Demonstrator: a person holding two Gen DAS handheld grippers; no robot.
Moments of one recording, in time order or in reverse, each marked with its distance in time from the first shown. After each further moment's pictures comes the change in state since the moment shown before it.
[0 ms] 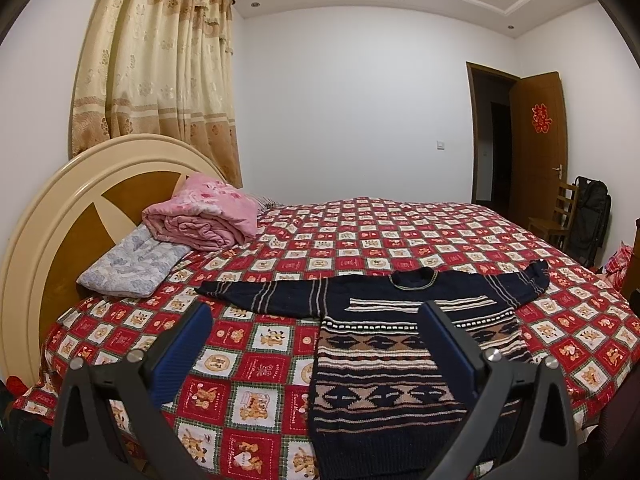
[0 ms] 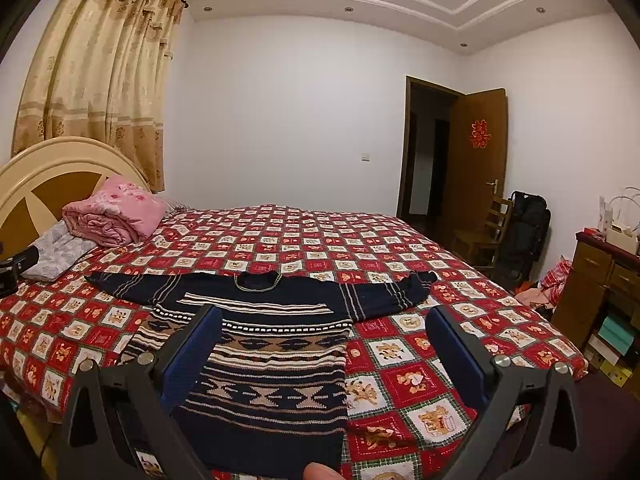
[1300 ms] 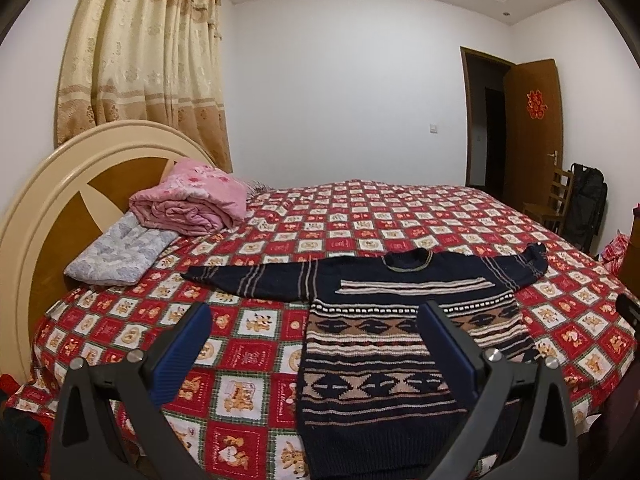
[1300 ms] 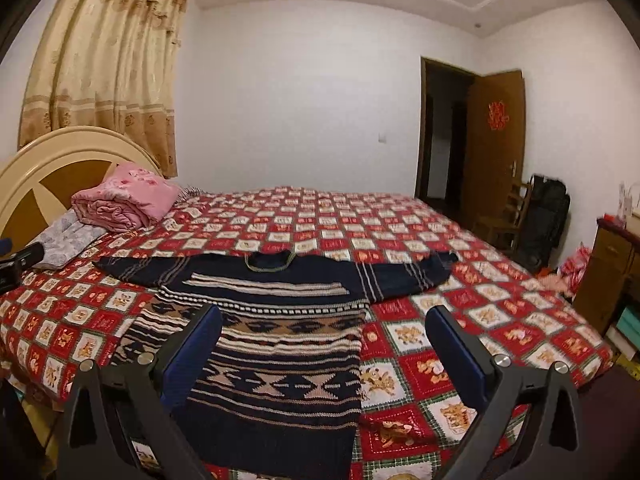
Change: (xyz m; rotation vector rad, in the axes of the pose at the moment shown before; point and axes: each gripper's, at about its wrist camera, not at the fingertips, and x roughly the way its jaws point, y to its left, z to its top) left arm 0.030 -0.013 -0.014 0.016 0.073 -0.030; right arm 0.052 -0.016 -0.028 0.035 0.094 0.075
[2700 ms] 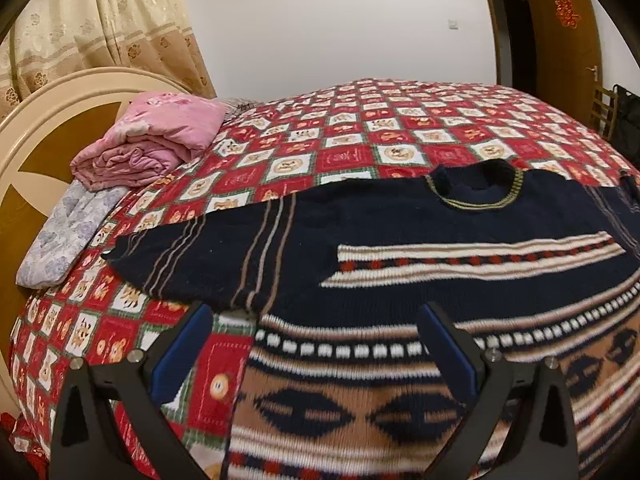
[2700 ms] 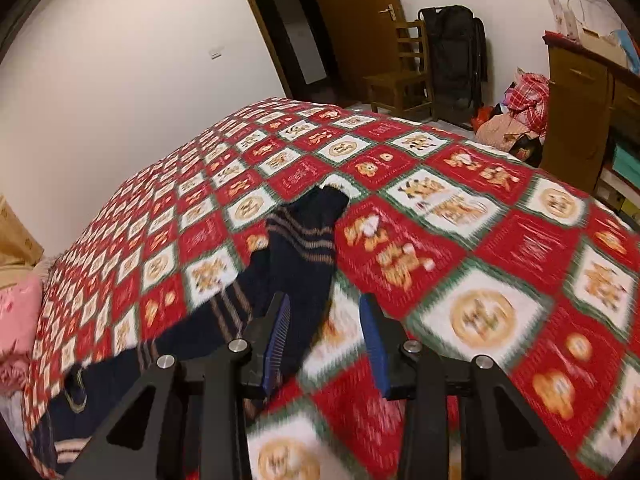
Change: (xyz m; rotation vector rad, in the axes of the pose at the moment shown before) left arm 0.323 -0.068 -0.011 0.104 0.333 0.113; right arm 0.416 -0.340 0.054 0.524 0.326 -0.264
